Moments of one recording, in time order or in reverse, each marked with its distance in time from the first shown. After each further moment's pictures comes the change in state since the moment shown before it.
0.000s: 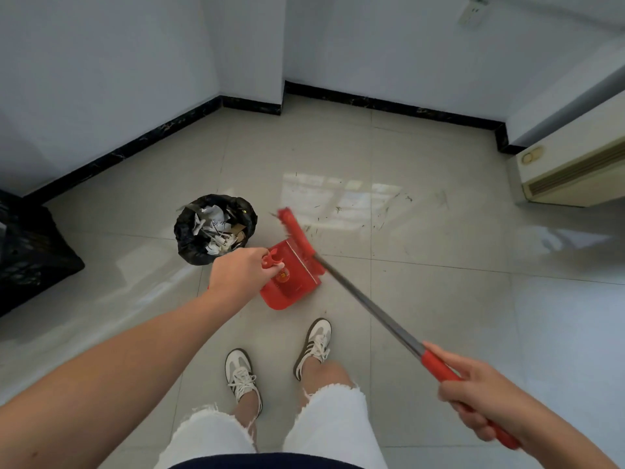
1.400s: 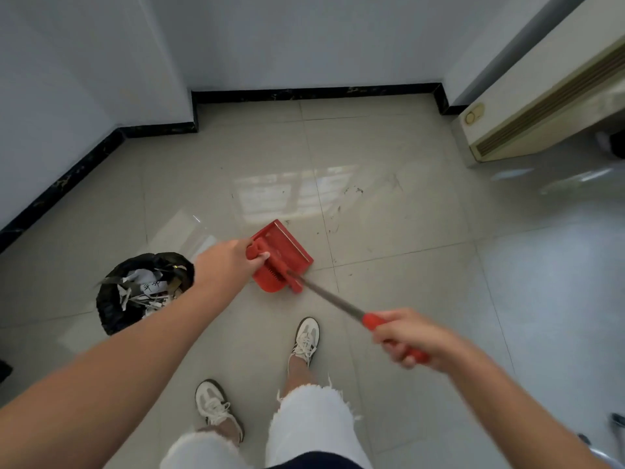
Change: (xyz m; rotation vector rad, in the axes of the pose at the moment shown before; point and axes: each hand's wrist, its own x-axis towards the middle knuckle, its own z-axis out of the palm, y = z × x) left_hand 0.196 0.157 -0.001 0.068 -0.047 0.109; right_hand 0.134 -0.102 -0.129 0.201 -0.022 0.116
